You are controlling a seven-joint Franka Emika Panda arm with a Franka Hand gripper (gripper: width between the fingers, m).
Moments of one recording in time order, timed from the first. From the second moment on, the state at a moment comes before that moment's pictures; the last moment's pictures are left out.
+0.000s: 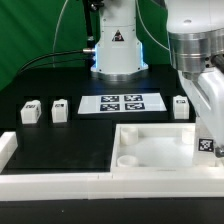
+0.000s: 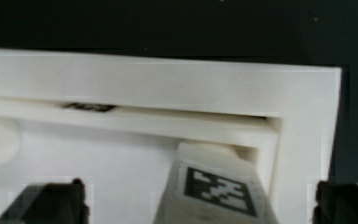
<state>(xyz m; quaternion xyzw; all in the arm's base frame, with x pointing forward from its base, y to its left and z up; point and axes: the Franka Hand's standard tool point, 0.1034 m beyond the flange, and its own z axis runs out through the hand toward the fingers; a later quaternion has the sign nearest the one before) 0.619 0.118 0.062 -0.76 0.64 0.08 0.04</state>
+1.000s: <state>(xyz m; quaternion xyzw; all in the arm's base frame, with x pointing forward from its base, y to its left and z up) 0.619 0.106 0.070 -0.99 0.11 0.08 0.06</state>
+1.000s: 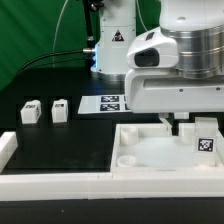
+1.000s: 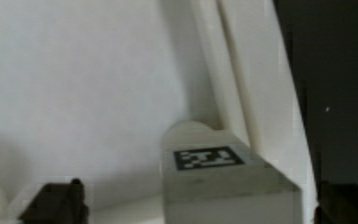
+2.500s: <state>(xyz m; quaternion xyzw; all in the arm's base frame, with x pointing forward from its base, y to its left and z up) 0.623 0.111 0.068 -0.92 0.39 0.08 0.05</state>
